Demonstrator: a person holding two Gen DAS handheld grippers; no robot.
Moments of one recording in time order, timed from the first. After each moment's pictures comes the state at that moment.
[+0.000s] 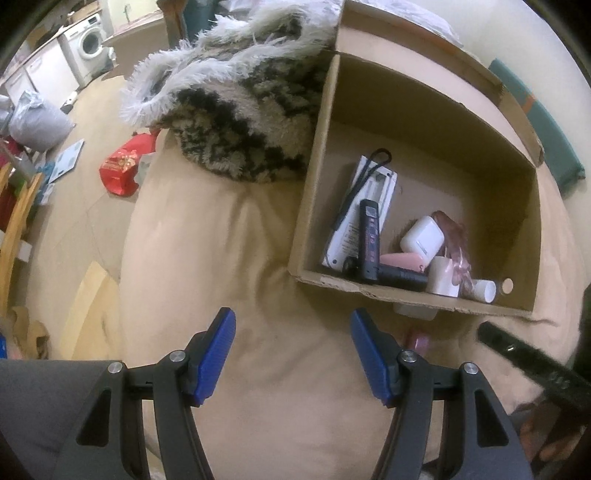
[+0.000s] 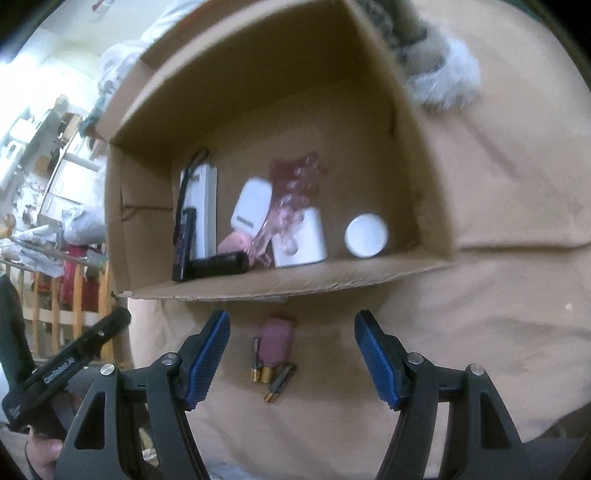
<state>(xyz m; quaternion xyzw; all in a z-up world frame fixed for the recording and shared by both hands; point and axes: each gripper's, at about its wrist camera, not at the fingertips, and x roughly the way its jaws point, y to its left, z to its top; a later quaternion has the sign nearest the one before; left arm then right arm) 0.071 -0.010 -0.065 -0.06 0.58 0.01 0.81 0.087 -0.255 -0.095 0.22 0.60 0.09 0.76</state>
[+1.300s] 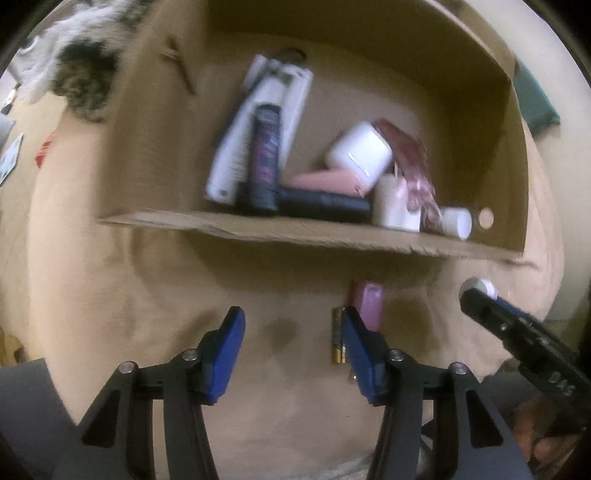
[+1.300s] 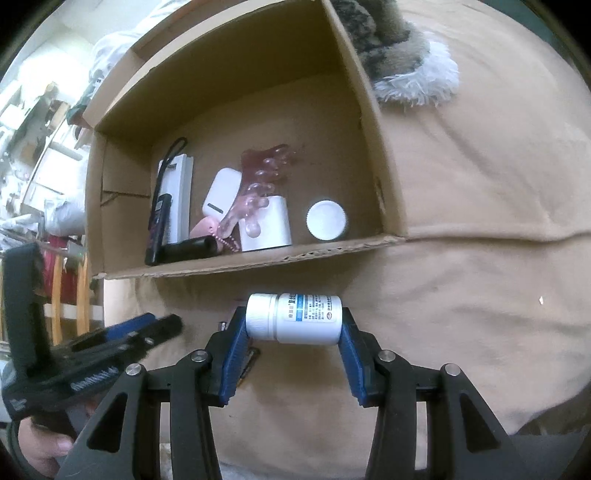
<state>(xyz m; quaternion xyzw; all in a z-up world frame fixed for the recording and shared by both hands) 0.078 -0.081 -0.127 -0.05 0.66 -0.10 0.74 0.062 -0.258 -0.088 0.18 0.60 0.06 0.77</state>
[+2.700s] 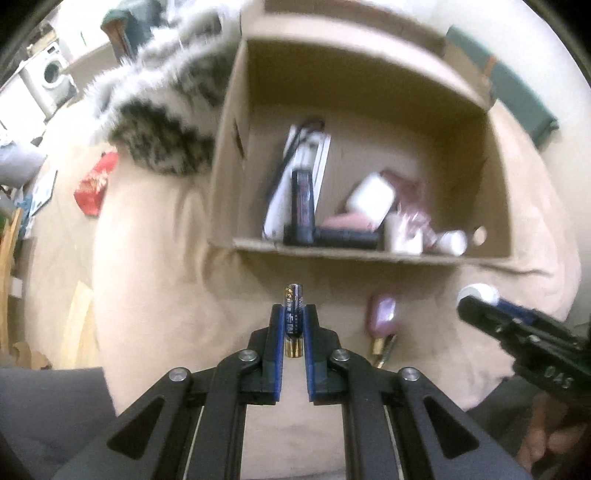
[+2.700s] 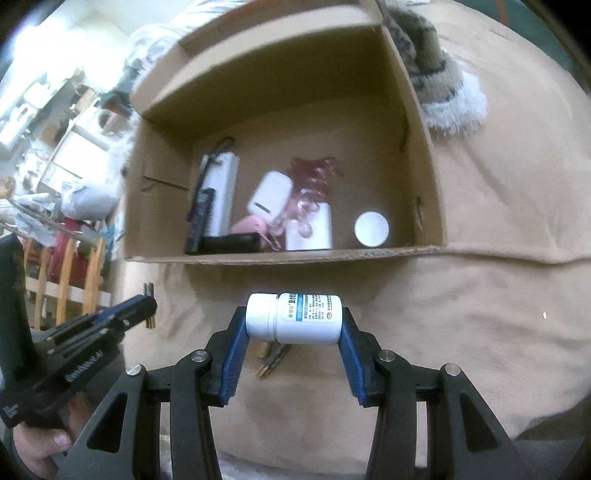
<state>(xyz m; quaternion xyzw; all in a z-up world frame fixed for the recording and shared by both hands) 0.048 -0.049 -0.061 -0.02 0.57 -0.06 0.82 0.047 -0.245 -0.062 0.16 0.58 0.11 0.79</state>
